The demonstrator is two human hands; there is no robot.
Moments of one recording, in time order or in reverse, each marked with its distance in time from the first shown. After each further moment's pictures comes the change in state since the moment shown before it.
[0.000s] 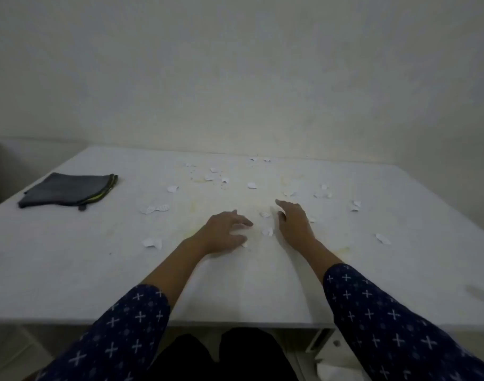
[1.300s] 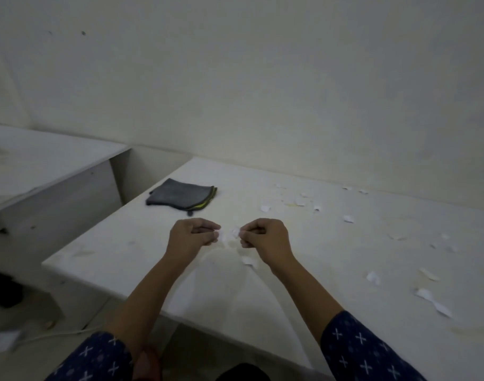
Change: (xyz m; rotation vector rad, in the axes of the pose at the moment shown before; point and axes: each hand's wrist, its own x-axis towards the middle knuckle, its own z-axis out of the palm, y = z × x) left_hand -0.142 -0.107 -0.132 -0.483 0.718 -0.419; right_hand -0.021 -0.234 0.087 0.789 -0.263 -0.047
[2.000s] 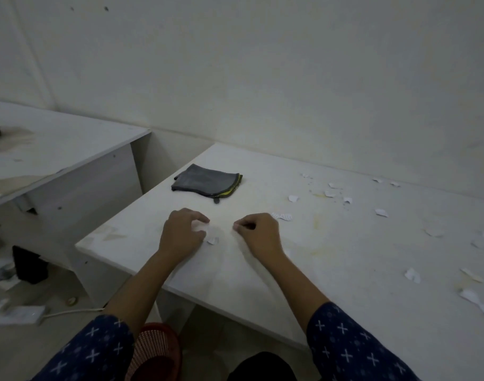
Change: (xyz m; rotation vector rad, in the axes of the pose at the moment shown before) left_hand 0.019 -0.054 -0.061 0.618 0.075 0.108; right_hand 0.007 0.003 0.080 -0.265 -0.034 -0.087
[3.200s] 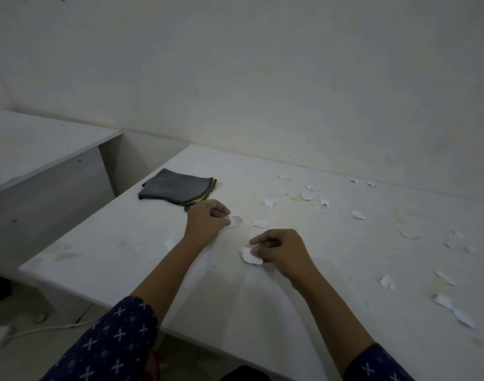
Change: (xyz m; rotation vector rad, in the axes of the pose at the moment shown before) left_hand 0.047 0.078 0.060 -0.388 -0.045 -0.022; right_hand -0.010 0.042 -0.086 0.151 -0.088 0.178
